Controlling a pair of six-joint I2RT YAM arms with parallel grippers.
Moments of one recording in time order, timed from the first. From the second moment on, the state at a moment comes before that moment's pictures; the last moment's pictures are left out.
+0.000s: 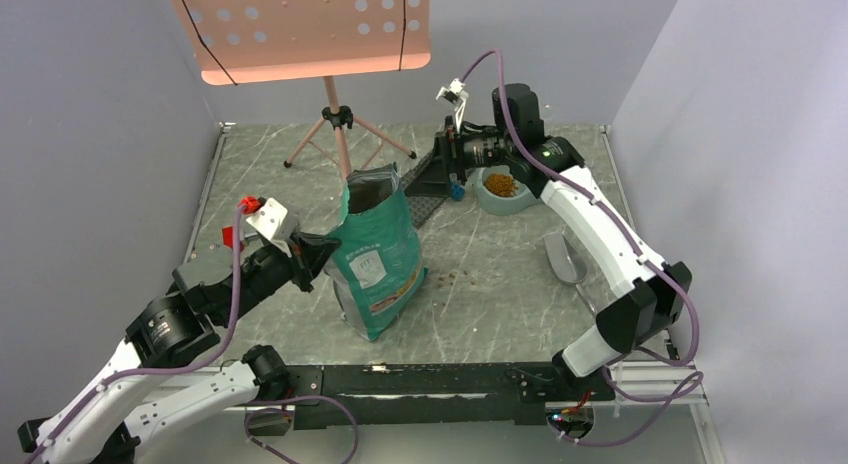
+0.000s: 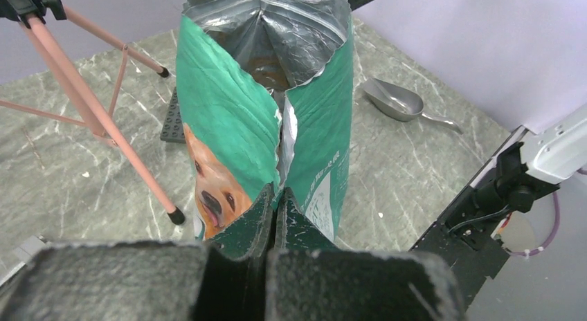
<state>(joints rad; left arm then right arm) -0.89 0.55 1.02 -0.56 -0.15 -0.18 0.49 1.54 1.66 -0.54 -0.93 0.22</state>
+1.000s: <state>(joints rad) -0.89 0.43 0.99 -0.64 -0.23 -0.33 0.59 1.66 1.36 0.30 -1.24 0.53</state>
